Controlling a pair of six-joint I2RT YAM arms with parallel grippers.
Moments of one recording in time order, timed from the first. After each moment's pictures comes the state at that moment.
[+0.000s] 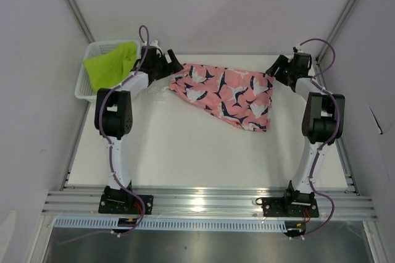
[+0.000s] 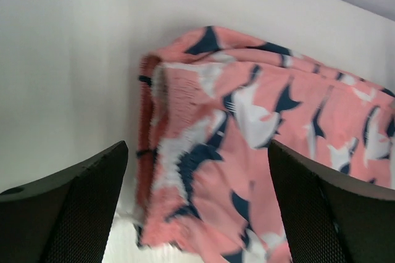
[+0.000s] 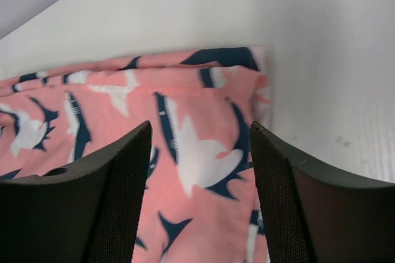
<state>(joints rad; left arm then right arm) -0.15 2.23 1.71 -0.05 0.26 -0.51 -0.10 2.14 1.54 0.04 -0.27 0.45</state>
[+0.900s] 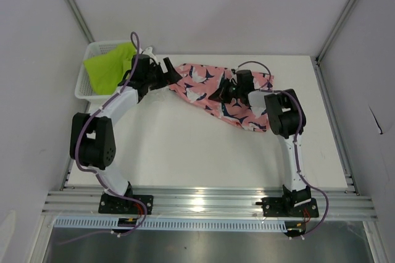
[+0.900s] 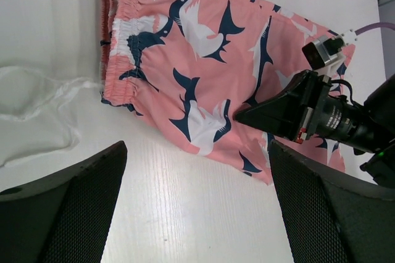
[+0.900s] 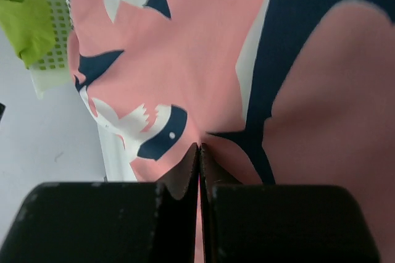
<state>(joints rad) -0.20 1.73 1.28 -0.09 0.25 -0.50 0.32 2.35 1.52 0.27 -0.64 0.88</state>
